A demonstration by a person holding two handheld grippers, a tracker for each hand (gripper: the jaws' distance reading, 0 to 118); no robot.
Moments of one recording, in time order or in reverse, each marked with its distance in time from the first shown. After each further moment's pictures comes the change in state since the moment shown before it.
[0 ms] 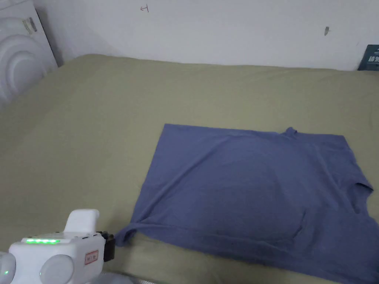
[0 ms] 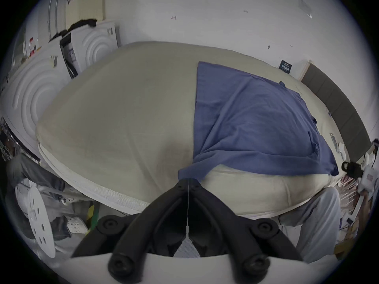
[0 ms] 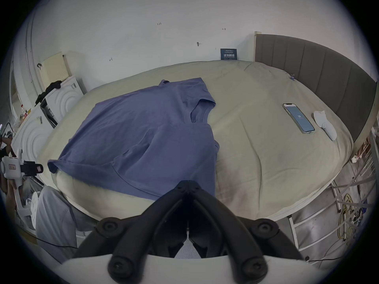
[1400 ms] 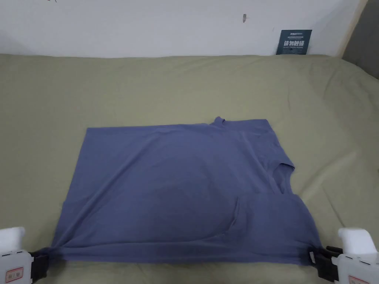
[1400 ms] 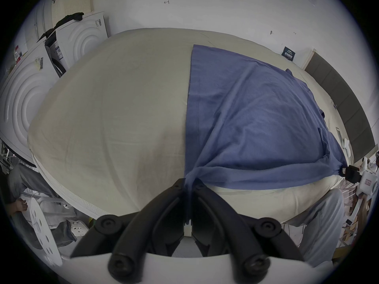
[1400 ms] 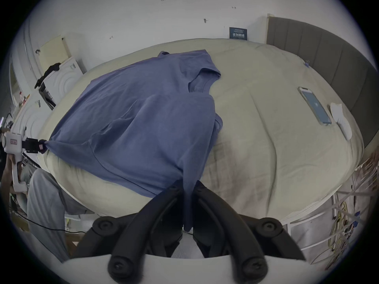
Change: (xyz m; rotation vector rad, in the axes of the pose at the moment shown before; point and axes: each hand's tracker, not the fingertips) left arm 0.031 0.032 -0.044 -0.097 0.011 -0.055; right arm 0.035 -0.002 -0.052 -0.129 0.036 0.064
